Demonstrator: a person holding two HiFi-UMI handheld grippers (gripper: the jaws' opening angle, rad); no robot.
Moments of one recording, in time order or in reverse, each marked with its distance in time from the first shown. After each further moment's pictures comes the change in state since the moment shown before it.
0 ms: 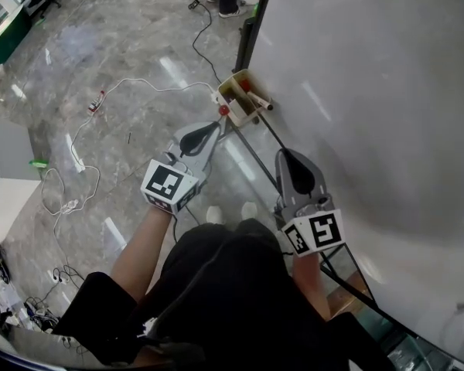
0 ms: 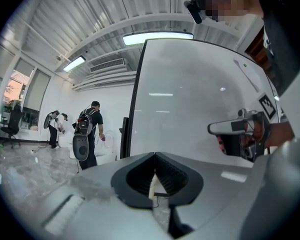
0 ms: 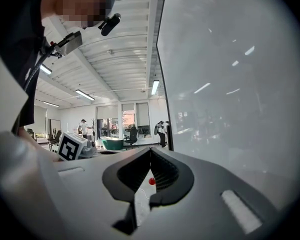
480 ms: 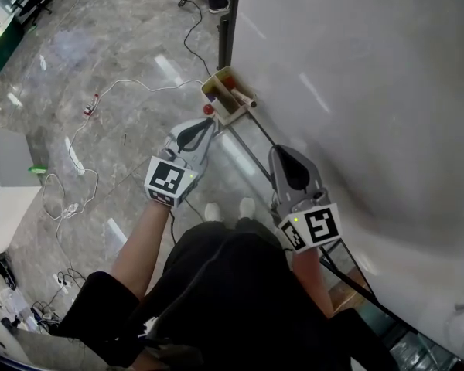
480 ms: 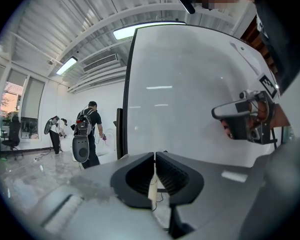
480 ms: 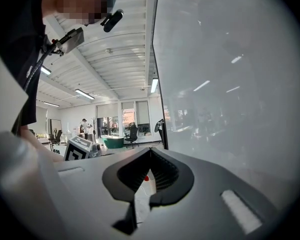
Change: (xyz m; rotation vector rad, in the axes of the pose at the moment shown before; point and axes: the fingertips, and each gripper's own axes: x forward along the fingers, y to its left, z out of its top) left arm 0.036 -0.007 -0.022 0.087 0.068 0.013; right arm -0.008 -0.025 -0.004 0.009 0.027 0.007
